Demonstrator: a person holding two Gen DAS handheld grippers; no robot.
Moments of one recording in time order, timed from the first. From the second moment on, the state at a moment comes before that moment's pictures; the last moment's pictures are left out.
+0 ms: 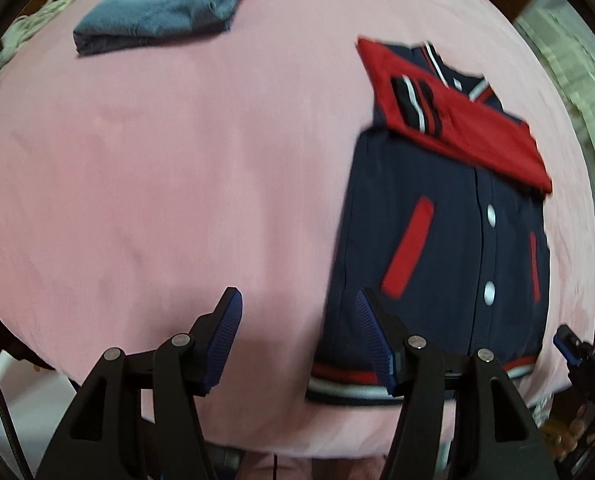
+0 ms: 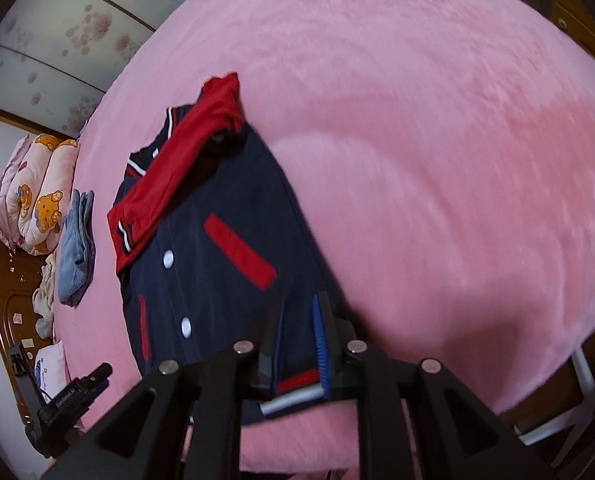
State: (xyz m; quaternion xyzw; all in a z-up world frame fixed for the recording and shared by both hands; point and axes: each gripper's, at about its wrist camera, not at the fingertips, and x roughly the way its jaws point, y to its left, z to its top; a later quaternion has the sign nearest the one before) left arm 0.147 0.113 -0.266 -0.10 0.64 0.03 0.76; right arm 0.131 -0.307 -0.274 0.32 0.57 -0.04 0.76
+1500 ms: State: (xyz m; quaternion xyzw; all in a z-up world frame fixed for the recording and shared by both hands) left arm 0.109 0.097 -0.318 -0.27 0.67 -0.08 0.69; right arm 0.102 -0.280 -0.303 0.46 0.52 0.00 0.72
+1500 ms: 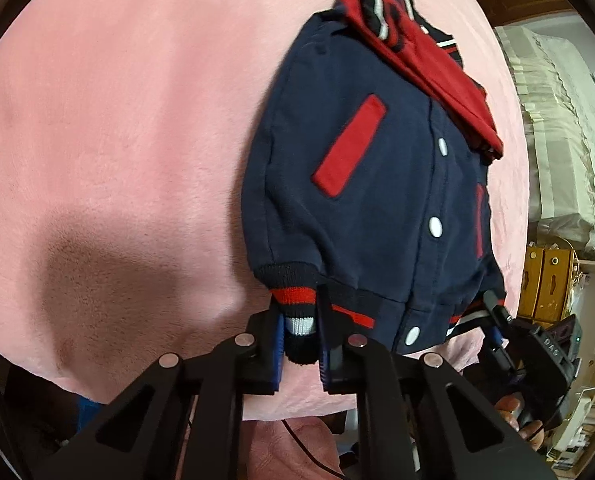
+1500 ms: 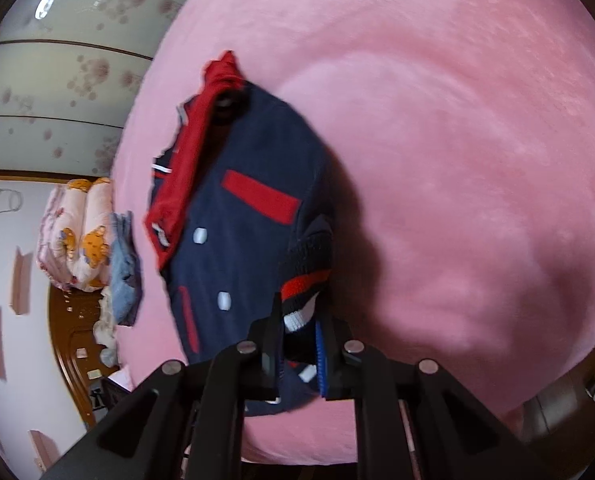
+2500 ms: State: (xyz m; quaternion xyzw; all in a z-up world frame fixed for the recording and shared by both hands) left arm 0.290 0.140 -0.205 -0.44 0.51 -0.01 0.74; right arm 0.275 -0.308 -0.201 0.52 0.43 0.09 0.73
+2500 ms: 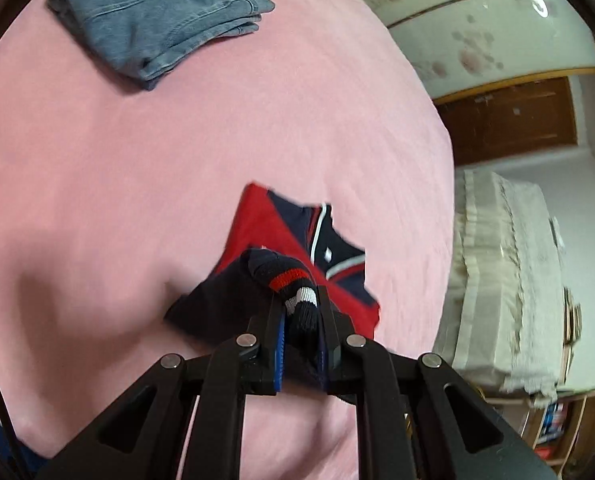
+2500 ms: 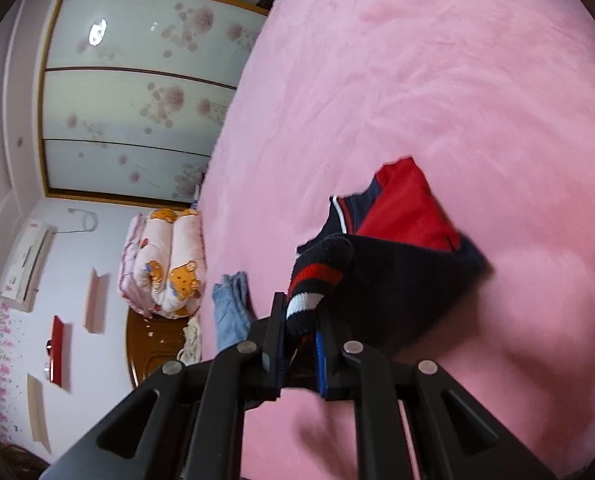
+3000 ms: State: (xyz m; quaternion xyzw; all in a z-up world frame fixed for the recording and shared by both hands) left arm 0.385 0.114 -0.252 -0.37 0.53 0.08 0.75; right arm 0.403 -0.303 -0.259 0.46 0.51 0.05 0.72
